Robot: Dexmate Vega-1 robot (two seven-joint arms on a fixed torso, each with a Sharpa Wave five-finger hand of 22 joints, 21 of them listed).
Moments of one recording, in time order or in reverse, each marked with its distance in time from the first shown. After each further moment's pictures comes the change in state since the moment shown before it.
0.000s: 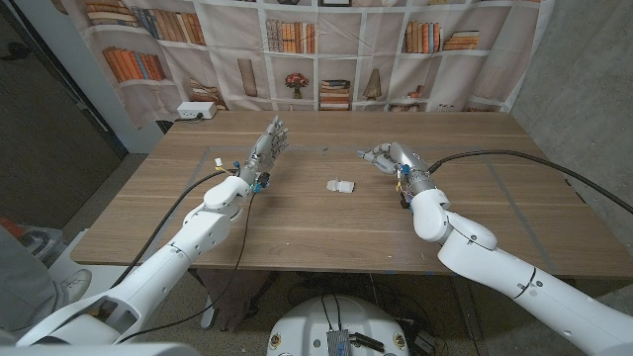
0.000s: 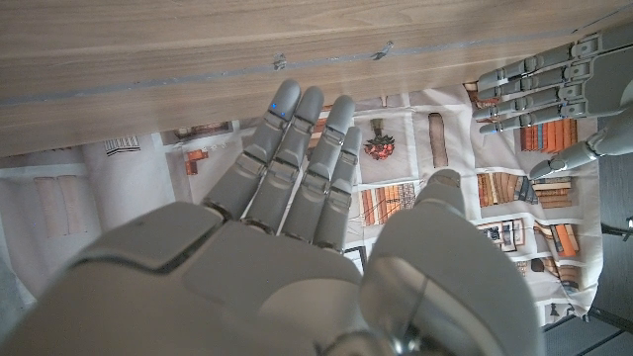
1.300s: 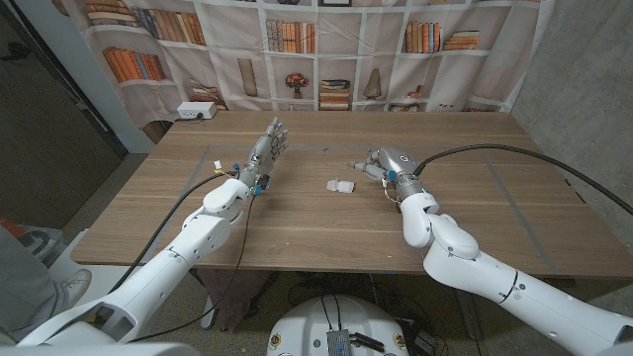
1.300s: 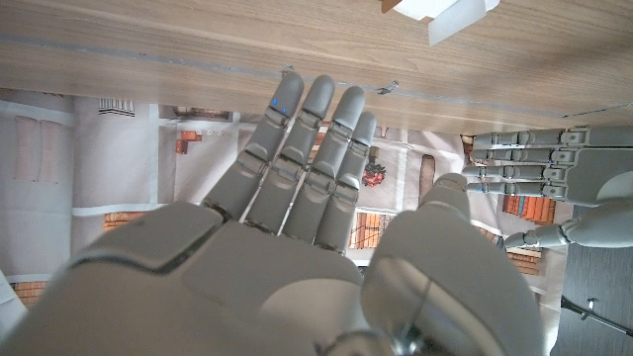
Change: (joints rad) left arm 0.024 0.007 -0.008 -0.031 -0.008 -0.003 0.017; left_hand 0.000 0.000 0.000 0.000 0.000 0.007 0.000 0.000 0.000 0.008 0.003 0.000 0.005 0.000 0.000 0.000 0.000 0.000 0.000 0.000 0.000; right arm 0.059 0.027 -0.133 0.008 -0.274 -0.147 0.123; right_hand -0.024 -0.009 -0.020 0.003 0.008 0.153 -0.008 0.018 0.001 0.137 -0.041 0.007 0.000 0.118 -0.039 0.014 0.019 0.041 -0.005 0.067 0.005
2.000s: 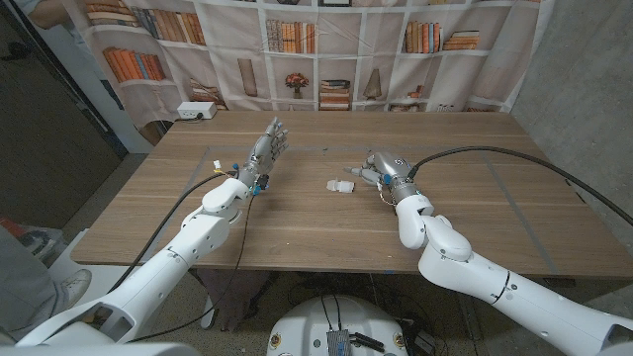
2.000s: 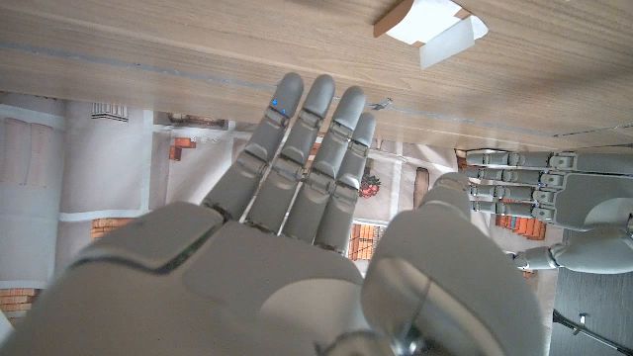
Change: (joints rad) left arm -0.001 0.003 -0.002 -0.002 -0.006 0.004 -0.012; left_hand 0.000 0.000 -0.004 -0.004 0.000 0.000 0.000 0.000 0.000 0.000 0.000 0.000 0.000 0.000 0.000 0.000 0.000 0.000 0.000 0.000 0.000; right arm 0.011 0.025 -0.023 0.042 -0.048 0.008 0.030; right_hand 0.011 0.003 0.000 0.000 0.008 0.003 0.004 -0.009 0.000 0.013 -0.002 0.008 0.012 0.013 -0.003 0.000 0.008 -0.004 0.004 0.008 0.005
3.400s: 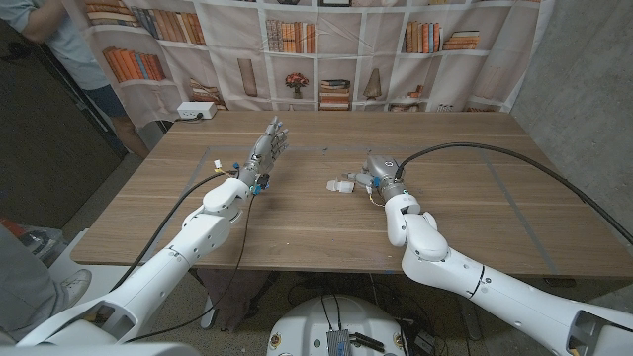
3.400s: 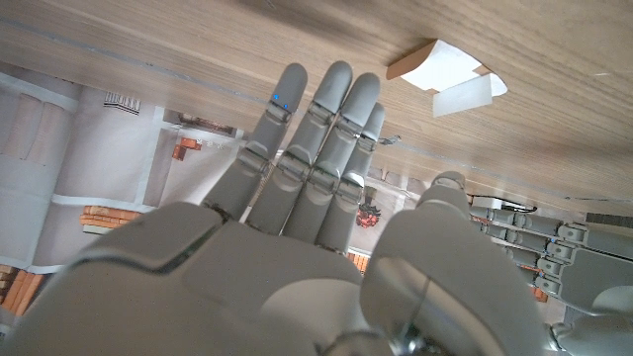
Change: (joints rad) left arm -0.006 -0.006 0.002 0.012 0.001 -0.007 -0.001; left_hand 0.000 0.000 -0.004 0.005 0.000 0.000 0.000 0.000 0.000 0.000 0.000 0.000 0.000 0.000 0.000 0.000 0.000 0.000 0.000 0.000 0.000; right arm 0.090 0.075 -0.109 0.110 -0.173 -0.105 0.127; right_hand 0.007 0.007 -0.006 -0.006 0.000 0.132 0.014 0.005 -0.003 0.147 -0.017 0.070 0.046 0.156 -0.076 0.056 0.056 0.070 -0.013 0.081 -0.003
